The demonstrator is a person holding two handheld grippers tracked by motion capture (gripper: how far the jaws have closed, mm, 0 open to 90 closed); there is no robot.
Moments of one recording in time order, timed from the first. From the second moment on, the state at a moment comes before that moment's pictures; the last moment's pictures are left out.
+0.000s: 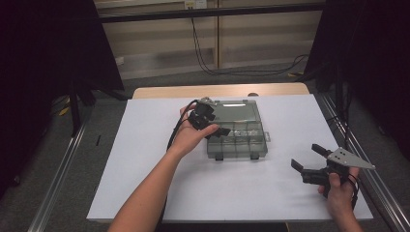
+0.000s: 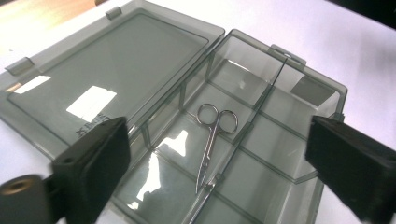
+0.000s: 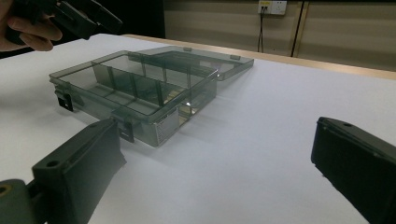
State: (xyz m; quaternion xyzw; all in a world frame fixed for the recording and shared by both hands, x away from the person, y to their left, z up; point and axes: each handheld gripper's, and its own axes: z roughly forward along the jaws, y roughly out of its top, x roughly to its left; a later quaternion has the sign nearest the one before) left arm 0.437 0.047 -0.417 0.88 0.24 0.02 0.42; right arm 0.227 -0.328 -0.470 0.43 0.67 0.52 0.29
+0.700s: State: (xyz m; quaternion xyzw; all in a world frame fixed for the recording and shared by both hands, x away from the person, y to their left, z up) left arm 0.442 0.078 -0.428 0.85 0.28 0.01 0.44; right arm 0.255 -0.301 -0.455 0.41 0.69 0.52 0.29
